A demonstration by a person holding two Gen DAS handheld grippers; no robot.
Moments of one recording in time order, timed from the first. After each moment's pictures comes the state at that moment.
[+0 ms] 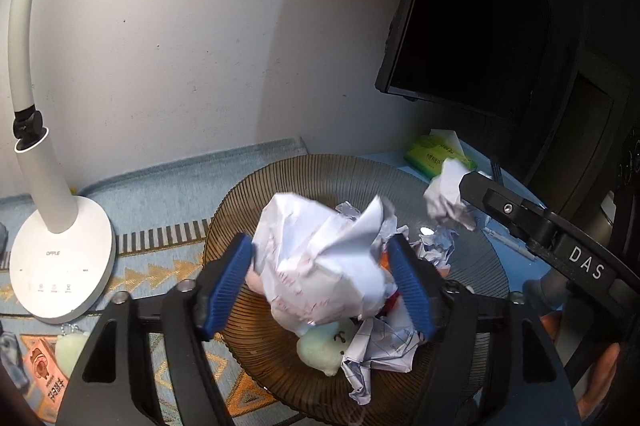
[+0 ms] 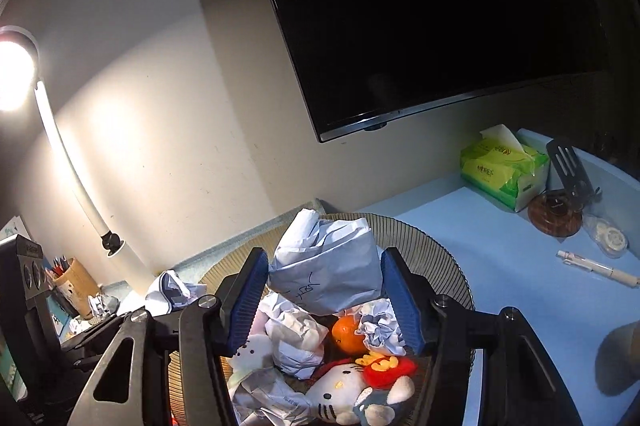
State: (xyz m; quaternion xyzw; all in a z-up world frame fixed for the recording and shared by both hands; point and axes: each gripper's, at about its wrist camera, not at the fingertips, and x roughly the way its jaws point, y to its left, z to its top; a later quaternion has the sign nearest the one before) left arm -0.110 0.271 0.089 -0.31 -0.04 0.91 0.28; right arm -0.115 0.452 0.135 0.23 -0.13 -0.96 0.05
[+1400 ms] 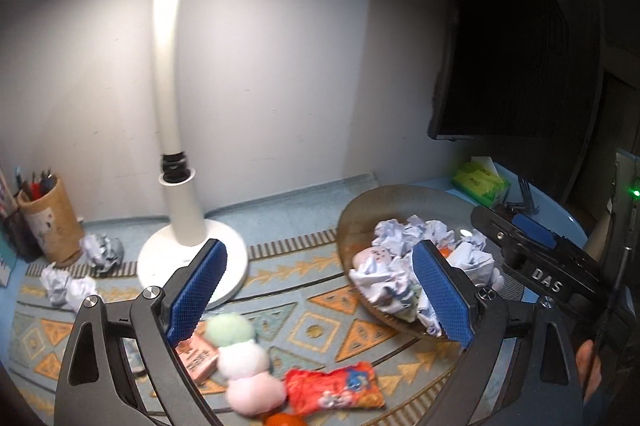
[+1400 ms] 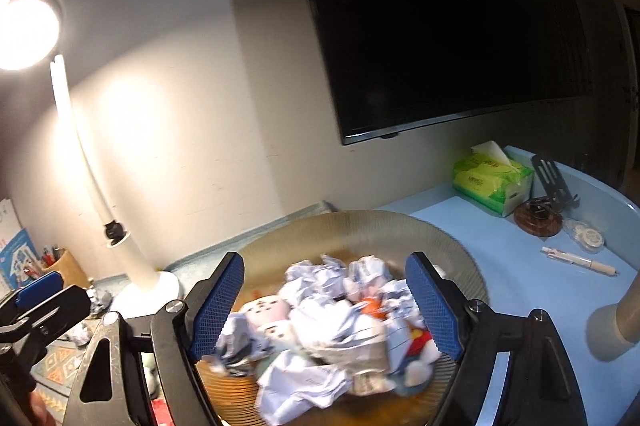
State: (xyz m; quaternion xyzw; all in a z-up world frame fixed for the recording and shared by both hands) left arm -0.051 0.163 0.146 -0.25 -0.02 0.95 0.18; right arm -0.078 0.397 0.144 0.21 -0.10 -0.97 0.03
